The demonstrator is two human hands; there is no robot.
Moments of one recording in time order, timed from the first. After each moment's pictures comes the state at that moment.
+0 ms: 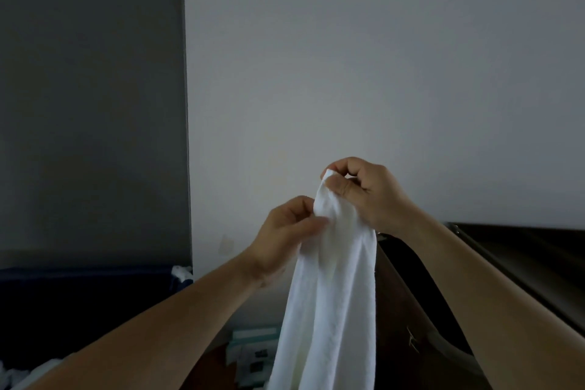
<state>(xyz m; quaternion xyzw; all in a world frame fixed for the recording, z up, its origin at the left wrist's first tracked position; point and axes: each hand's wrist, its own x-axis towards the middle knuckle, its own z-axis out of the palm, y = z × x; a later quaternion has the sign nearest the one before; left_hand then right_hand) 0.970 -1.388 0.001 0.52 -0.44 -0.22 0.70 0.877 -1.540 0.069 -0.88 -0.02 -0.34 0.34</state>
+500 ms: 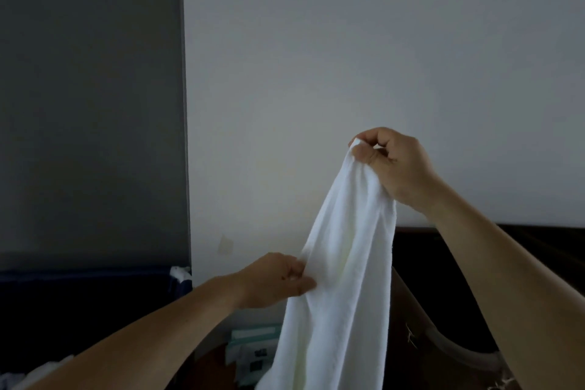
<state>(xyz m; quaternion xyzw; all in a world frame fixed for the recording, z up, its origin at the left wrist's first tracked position) 1.001 -1.377 -0.051 0.77 -0.55 -0.19 0.27 0.873 -1.566 0.101 -0.86 0.03 -0.44 0.27</state>
